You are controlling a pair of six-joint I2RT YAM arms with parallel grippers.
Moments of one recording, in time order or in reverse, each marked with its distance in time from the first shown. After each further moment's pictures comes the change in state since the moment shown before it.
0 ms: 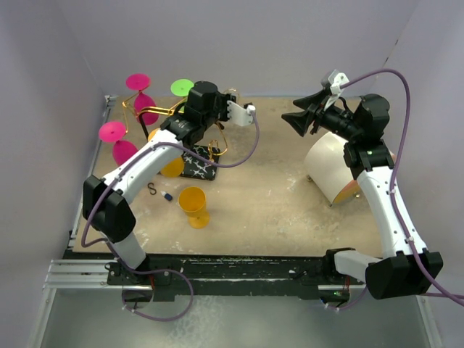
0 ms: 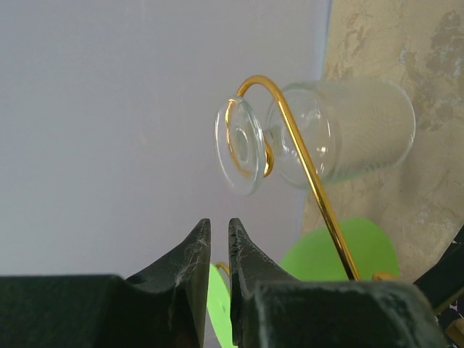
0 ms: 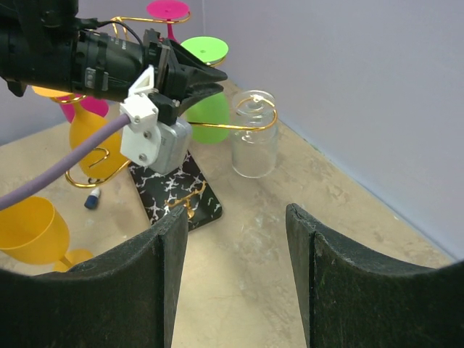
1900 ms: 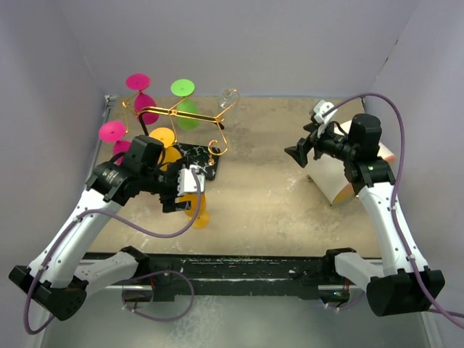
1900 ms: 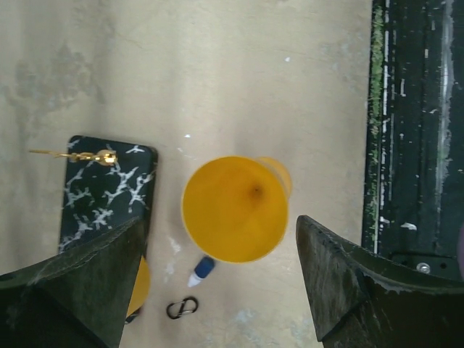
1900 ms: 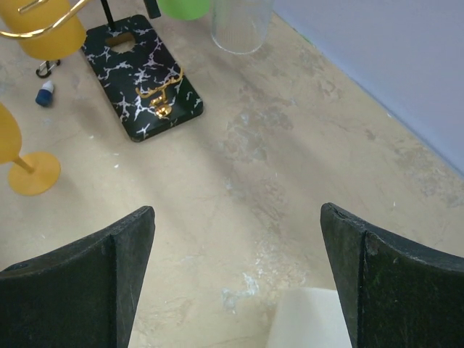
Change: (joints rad) left arm 0.085 -0.690 -0.393 -0.821 0.703 -0.373; right arm -0.008 -0.106 -0.125 -0.342 0.117 -0.312
